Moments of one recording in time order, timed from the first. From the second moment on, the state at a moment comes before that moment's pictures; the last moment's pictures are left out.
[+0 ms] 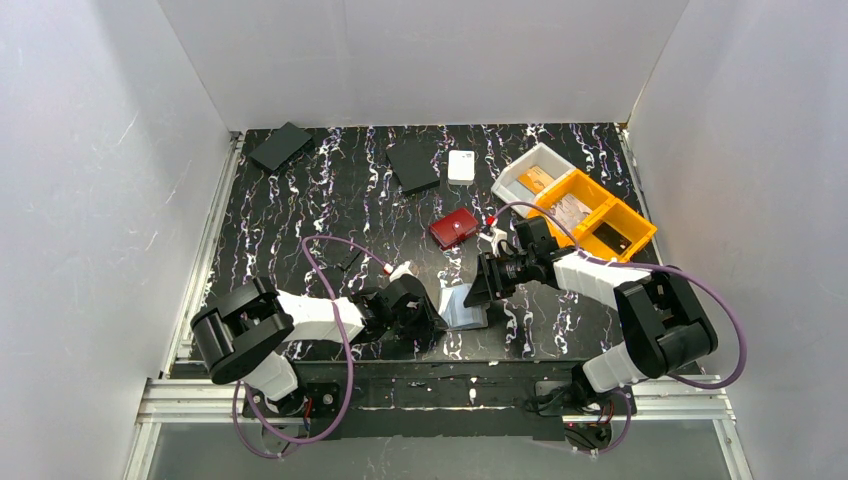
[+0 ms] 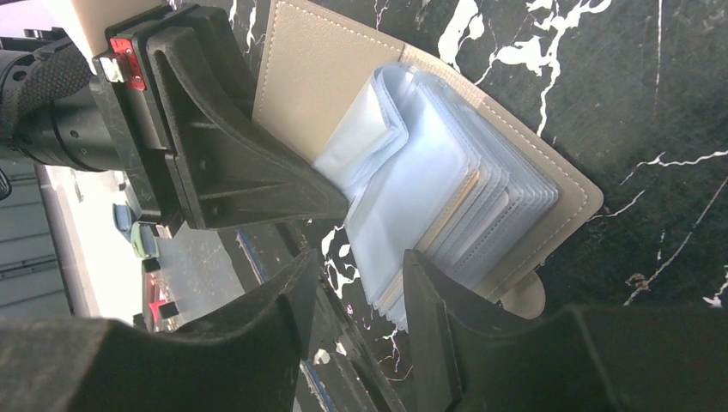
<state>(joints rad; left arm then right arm) -1.02 1.53 0.54 0.19 -0.01 -1.24 0.44 1.47 0.66 -0.17 -0.86 0.24</state>
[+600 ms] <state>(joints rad) -1.01 1.53 0.52 0.23 0.00 -1.25 0.42 1.49 0.62 -0.09 -0.88 0.42</state>
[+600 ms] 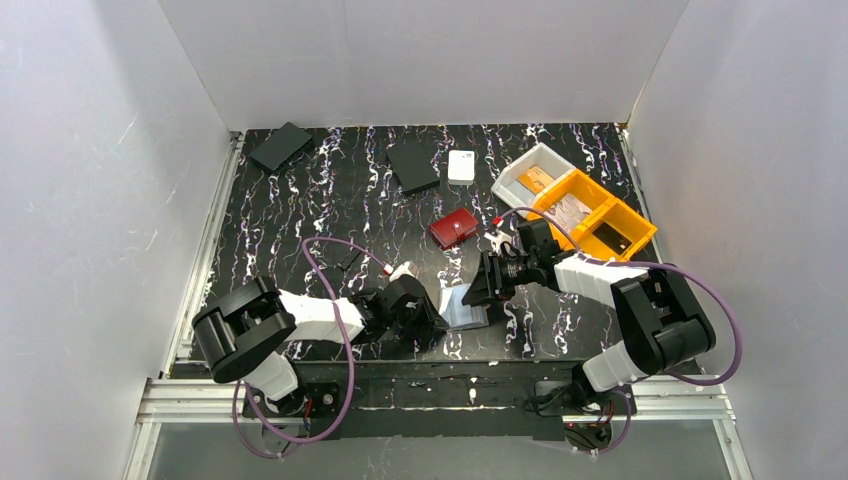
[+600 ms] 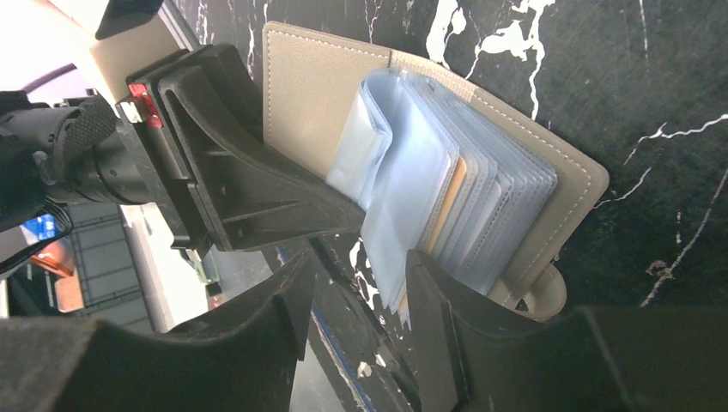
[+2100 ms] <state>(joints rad) -0.98 1.38 0.35 0.36 0.08 -1.25 0.60 1.80 0.90 -0.20 -0.95 0.29</state>
